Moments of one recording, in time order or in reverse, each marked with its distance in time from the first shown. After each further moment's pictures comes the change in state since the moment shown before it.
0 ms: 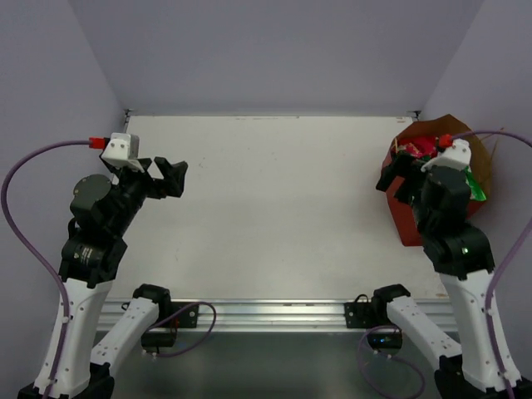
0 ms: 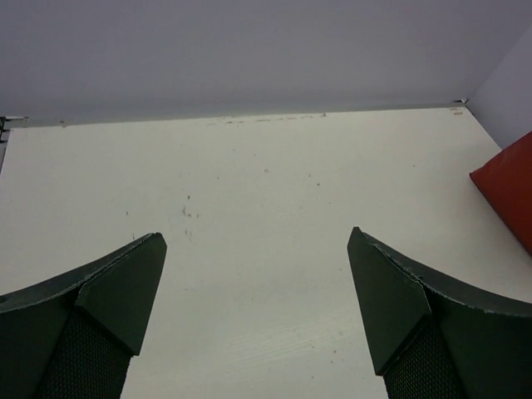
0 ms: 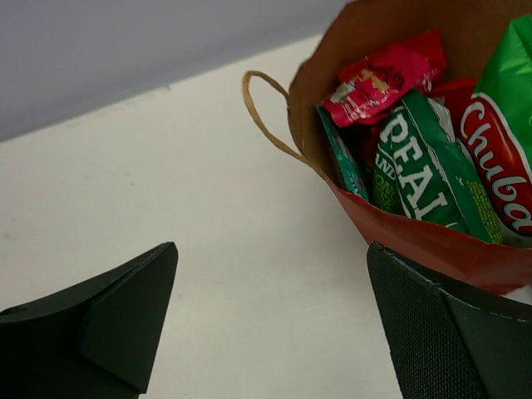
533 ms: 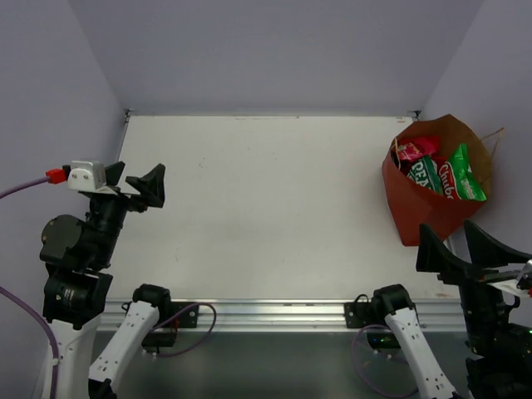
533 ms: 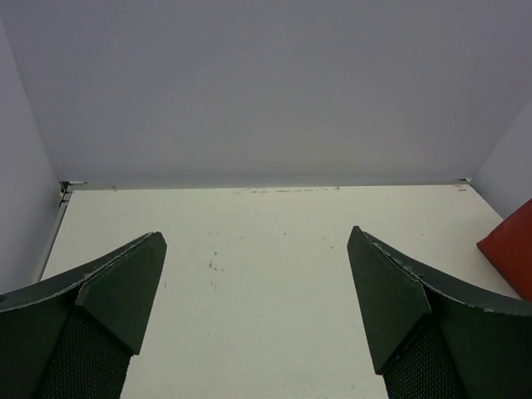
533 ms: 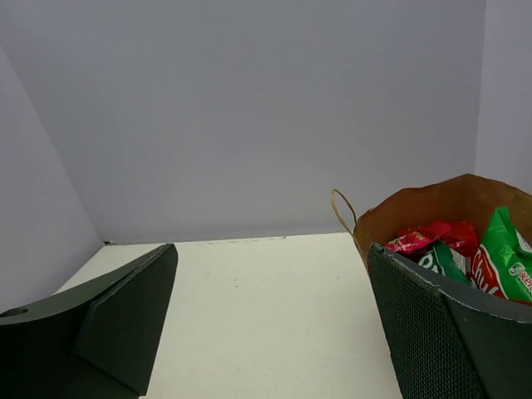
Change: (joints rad) left arm 0.000 -0.175 0.001 0.045 -0.093 0.024; right arm 0.004 -0.575 -0.033 0.115 -0.237 -0.174
